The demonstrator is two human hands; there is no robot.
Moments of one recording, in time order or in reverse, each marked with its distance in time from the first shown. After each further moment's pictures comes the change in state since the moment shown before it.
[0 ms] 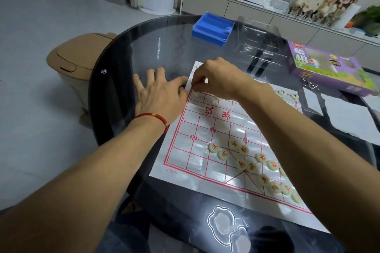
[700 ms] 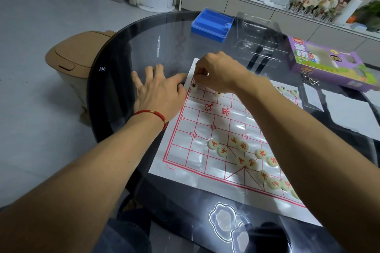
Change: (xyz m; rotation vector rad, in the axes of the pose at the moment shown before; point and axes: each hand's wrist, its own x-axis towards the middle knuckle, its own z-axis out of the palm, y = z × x) left_hand 0.001 -0.001 0.001 0.009 -0.007 0.005; right_hand 0.008 0.006 0.002 0.027 0.016 0.162
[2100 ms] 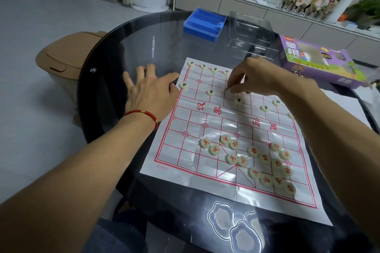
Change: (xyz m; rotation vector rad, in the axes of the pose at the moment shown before) left_hand 0.001 -0.002 0.000 -0.031 -0.013 0.018; right_hand -0.051 0.090 -0.025 0.055 -0.176 0.033
